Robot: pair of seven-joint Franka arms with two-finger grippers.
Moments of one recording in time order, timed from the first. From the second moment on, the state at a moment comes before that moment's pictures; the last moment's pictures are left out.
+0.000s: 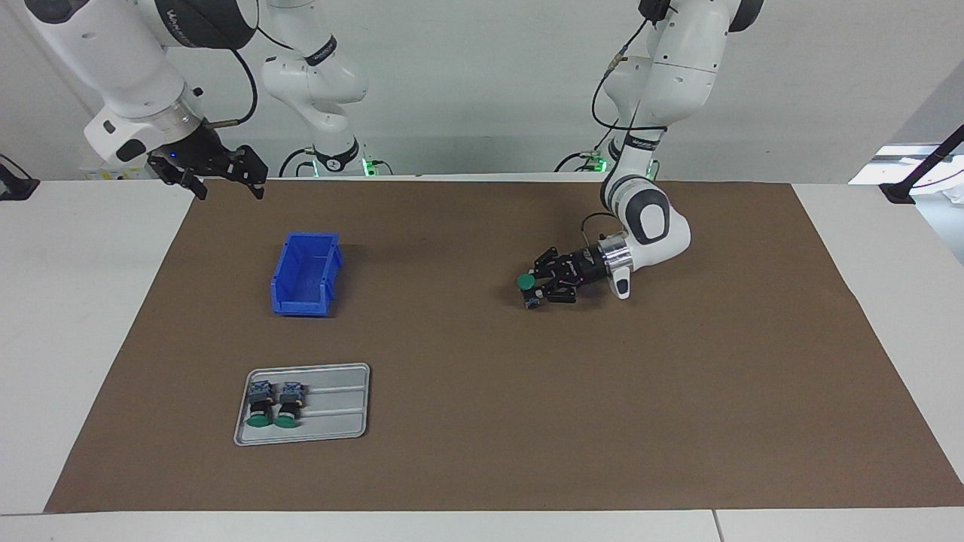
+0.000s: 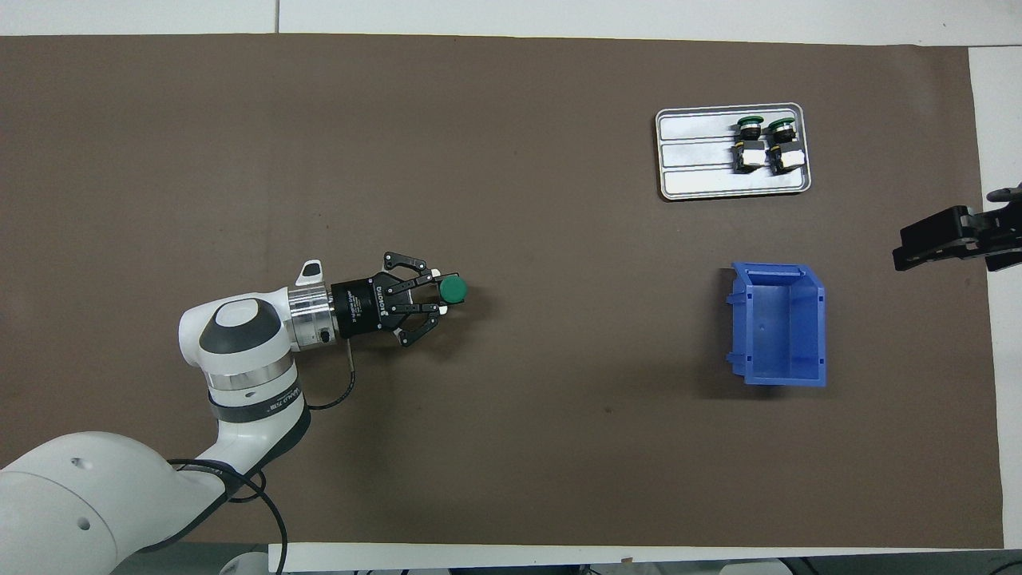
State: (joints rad) left arm -0.38 0.26 -0.03 -2.35 -1.89 2.07 -0.47; right arm -0.08 -0.03 0.04 -1.61 0.02 1.42 -0.01
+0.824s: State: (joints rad) left arm -0.38 0.26 -0.03 -2.36 -1.89 2.08 -0.46; right arm -0.08 -0.03 0.04 -1.61 0.02 1.42 -0.01
